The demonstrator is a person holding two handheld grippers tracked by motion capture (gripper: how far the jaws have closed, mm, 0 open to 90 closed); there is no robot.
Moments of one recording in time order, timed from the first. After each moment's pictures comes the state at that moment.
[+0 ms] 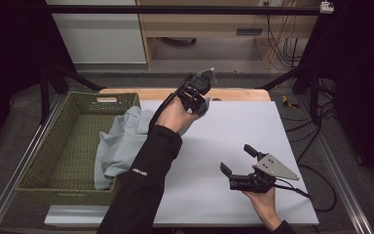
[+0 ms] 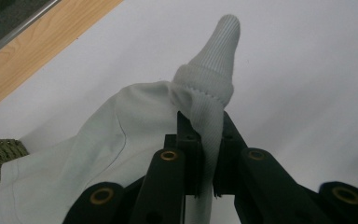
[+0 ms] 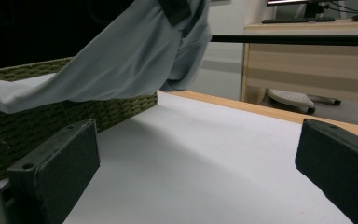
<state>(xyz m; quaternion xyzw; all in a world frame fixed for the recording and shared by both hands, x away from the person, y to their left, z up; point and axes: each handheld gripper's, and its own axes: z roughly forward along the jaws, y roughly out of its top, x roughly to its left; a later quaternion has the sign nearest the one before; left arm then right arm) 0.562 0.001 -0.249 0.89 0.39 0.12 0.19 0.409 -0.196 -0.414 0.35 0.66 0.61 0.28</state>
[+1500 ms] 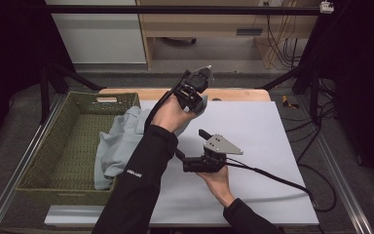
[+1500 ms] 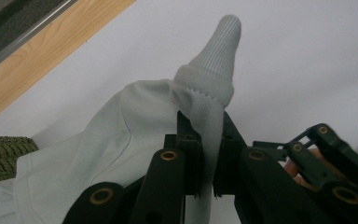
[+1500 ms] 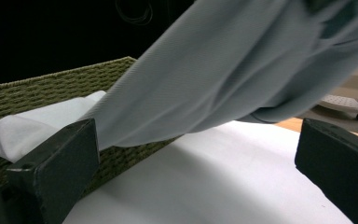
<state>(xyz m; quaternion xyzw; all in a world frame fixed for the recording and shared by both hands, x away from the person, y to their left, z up) 0.556 0.009 -0.238 0.89 0.39 0.13 0.20 0.461 -0.082 -0.404 0.31 0.68 0.62 0.24</state>
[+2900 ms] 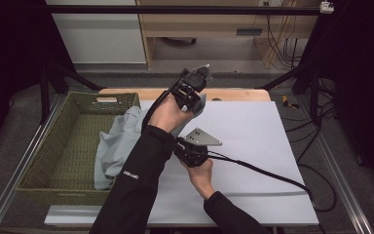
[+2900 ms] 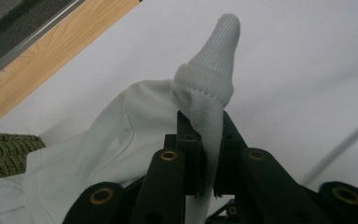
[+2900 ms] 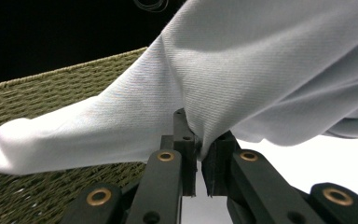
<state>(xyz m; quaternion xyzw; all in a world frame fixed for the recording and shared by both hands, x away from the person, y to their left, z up) 0.552 0.013 -0.233 0.89 0.38 0.13 0.20 0.476 -0.042 -0.401 0.31 0.70 0.61 0.21</state>
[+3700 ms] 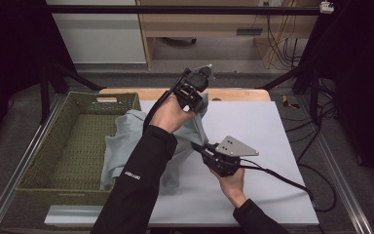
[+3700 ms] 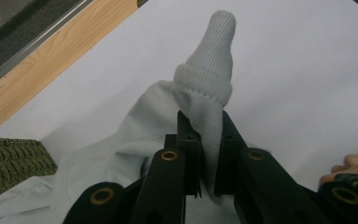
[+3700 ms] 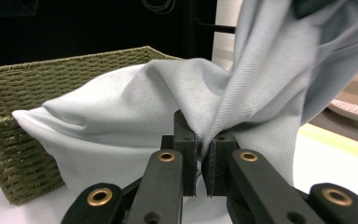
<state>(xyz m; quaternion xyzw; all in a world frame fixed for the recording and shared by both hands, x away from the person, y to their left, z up) 0.549 0.010 -0.229 0.89 0.38 0.14 0.20 0.444 -0.121 -0.384 0.27 0.71 0.61 0.24</state>
